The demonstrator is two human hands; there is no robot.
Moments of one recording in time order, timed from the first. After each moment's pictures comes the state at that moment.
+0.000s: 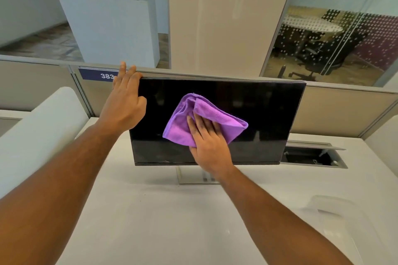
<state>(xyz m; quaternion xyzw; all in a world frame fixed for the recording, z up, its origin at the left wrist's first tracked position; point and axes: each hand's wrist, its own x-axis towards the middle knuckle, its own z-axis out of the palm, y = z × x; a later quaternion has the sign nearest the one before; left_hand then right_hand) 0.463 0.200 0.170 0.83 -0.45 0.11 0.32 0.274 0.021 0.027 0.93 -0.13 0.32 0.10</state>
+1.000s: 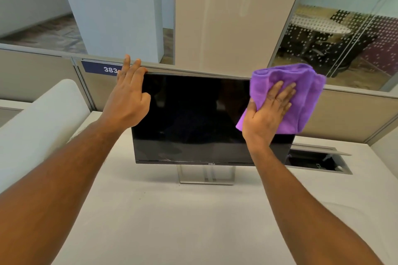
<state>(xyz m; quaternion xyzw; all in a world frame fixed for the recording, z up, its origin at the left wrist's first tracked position) 0.467 0.197 0.164 0.82 -0.45 0.11 0.33 0.246 -0.067 0.096 0.76 -0.42 0.49 -0.02</state>
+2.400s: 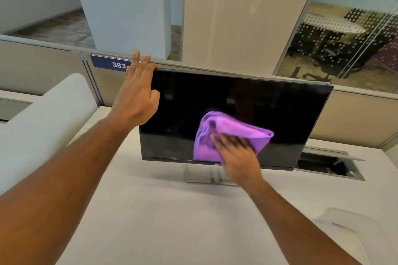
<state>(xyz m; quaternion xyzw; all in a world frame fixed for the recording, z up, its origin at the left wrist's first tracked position) 0.470 0.195 0.157 0.82 -0.45 0.13 0.34 0.226 -0.021 -0.010 0.94 -0.08 0.30 0.14</state>
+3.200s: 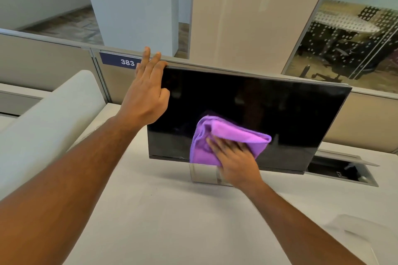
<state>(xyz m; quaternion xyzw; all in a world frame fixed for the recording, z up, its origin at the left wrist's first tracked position) 0.468 0.196 0.159 0.82 -0.45 0.13 0.34 0.243 -0.004 -0.019 0.95 -0.03 0.27 0.15</state>
